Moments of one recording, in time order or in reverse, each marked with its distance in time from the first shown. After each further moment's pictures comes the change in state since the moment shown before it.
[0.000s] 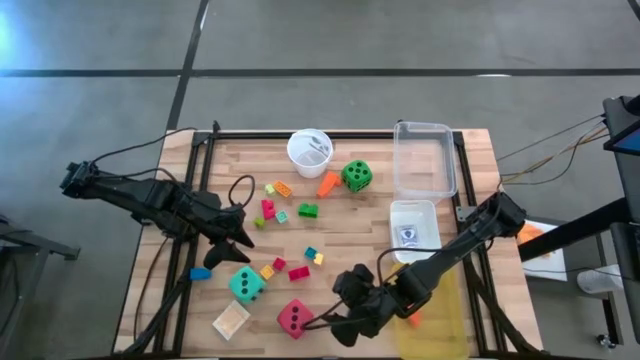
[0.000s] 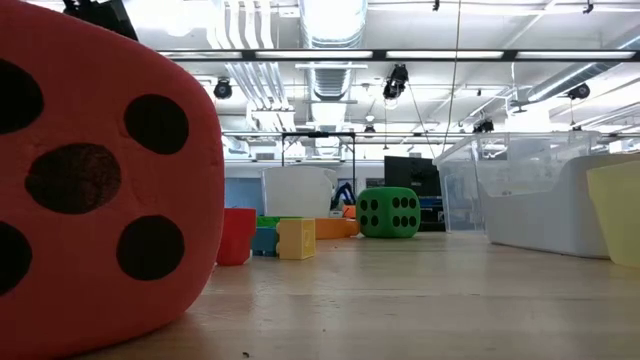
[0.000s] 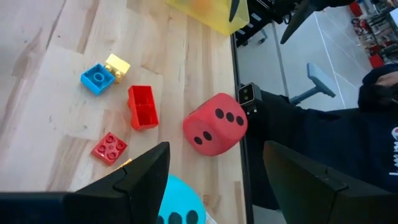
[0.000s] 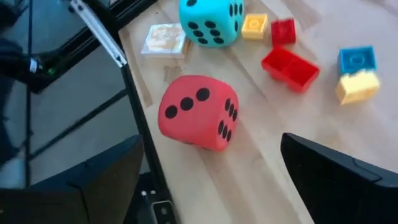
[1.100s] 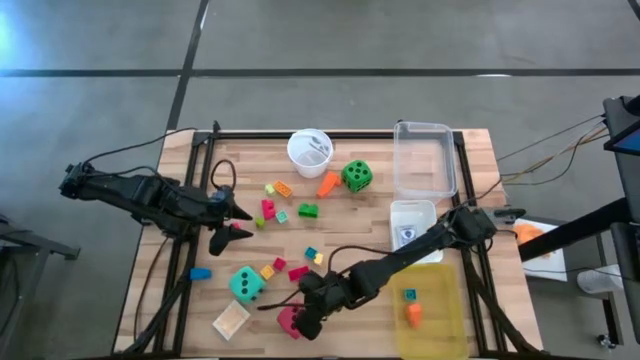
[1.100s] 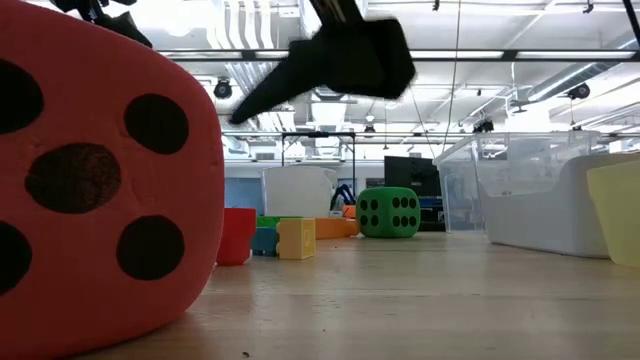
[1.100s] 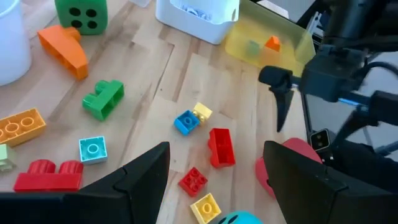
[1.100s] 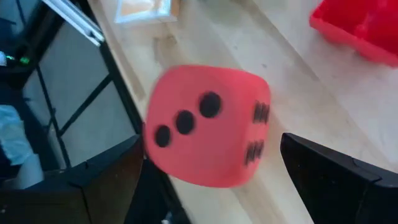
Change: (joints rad) left arm 0.000 -0.105 0.000 -0.082 -0.362 0.060; right arm -0.147 0.303 0.266 -0.021 -0.326 0.055
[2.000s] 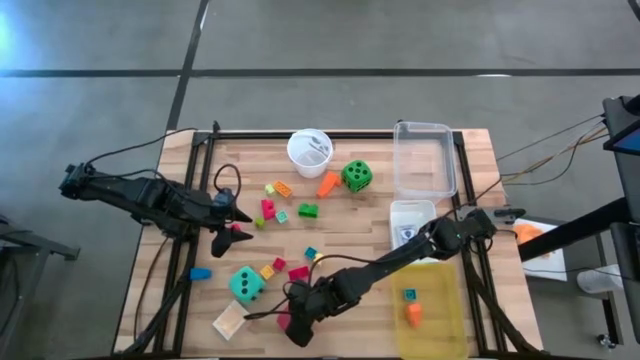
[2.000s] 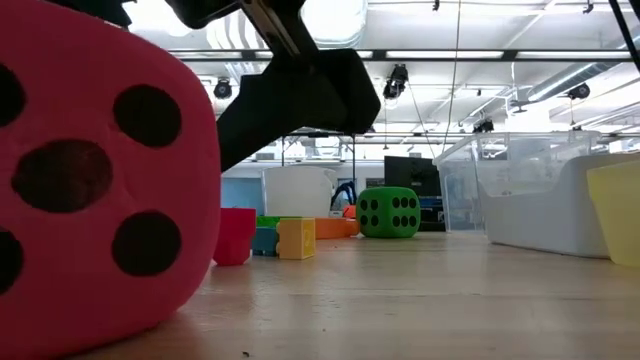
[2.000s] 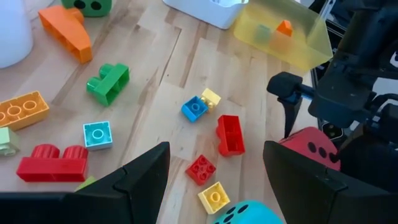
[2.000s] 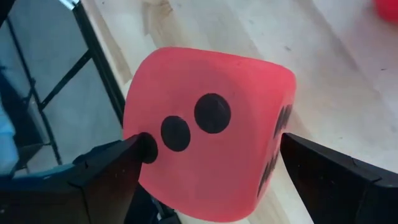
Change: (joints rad) left arm -0.002 0.000 -0.046 -0.002 0.003 -0.008; right arm -0.006 0.204 0.225 -0.137 -0.106 -0.062
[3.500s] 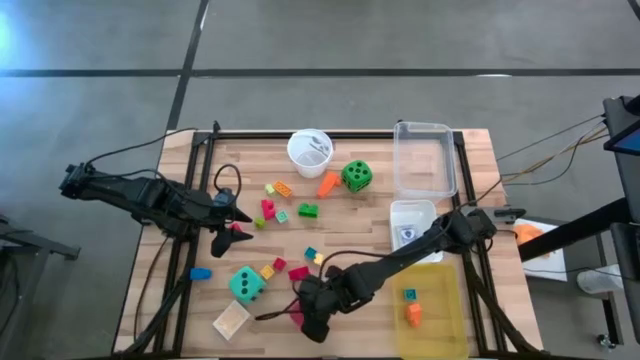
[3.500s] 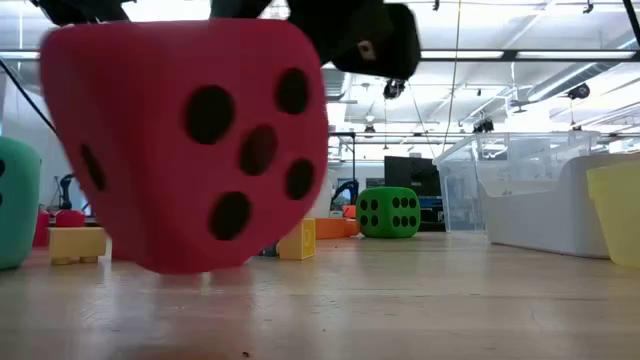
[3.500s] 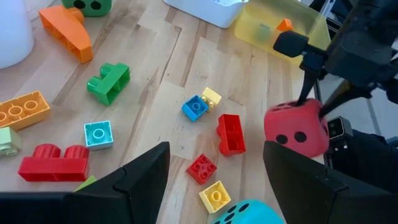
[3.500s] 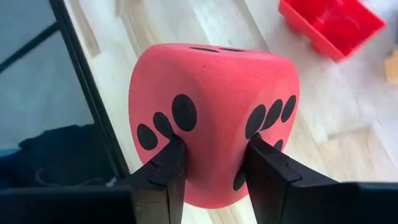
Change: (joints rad) left arm 0.000 0.000 0.002 -0.005 0.000 0.005; right arm 0.014 -0.140 -0.053 -0.188 0.098 -0.120
